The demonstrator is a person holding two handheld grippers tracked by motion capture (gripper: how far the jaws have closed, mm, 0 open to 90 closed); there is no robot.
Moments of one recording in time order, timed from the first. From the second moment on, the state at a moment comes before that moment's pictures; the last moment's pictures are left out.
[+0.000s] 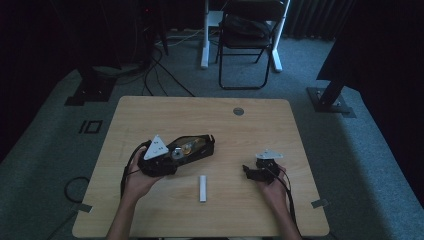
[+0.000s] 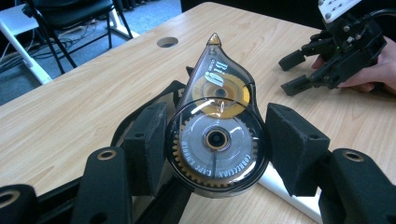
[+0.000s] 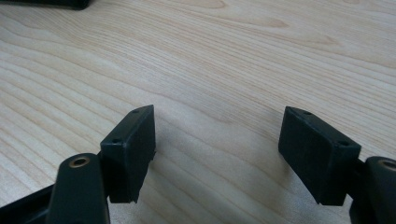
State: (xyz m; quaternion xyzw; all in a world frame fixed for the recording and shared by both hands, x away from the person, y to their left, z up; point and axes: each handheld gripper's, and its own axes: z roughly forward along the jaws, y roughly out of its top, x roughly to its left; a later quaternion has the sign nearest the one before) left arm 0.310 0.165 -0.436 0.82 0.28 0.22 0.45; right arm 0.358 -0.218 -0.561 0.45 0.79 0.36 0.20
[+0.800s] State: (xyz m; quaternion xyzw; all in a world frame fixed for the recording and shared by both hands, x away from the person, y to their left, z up) left arm 0.322 0.166 -0.446 0.80 0.33 0.24 0.44; right arm 0.358 -0.218 -0.561 0.45 0.79 0.36 0.20
